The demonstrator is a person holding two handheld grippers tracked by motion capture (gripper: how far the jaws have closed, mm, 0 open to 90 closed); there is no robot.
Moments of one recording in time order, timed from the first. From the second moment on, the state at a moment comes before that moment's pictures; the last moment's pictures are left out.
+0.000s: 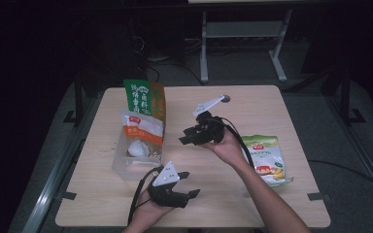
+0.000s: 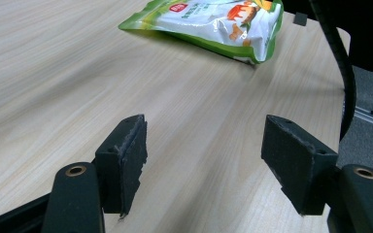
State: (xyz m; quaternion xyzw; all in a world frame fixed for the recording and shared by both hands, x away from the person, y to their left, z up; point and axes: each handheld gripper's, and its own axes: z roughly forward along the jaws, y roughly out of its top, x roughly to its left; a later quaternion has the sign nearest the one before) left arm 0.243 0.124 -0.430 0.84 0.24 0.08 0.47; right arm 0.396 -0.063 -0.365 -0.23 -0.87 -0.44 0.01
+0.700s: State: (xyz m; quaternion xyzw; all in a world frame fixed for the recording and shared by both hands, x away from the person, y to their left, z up) left arm 0.242 0.124 -0.430 0.84 0.24 0.09 0.48; right arm 0.381 -0.170 -0.355 -0.30 -0.86 -0.41 -0.03
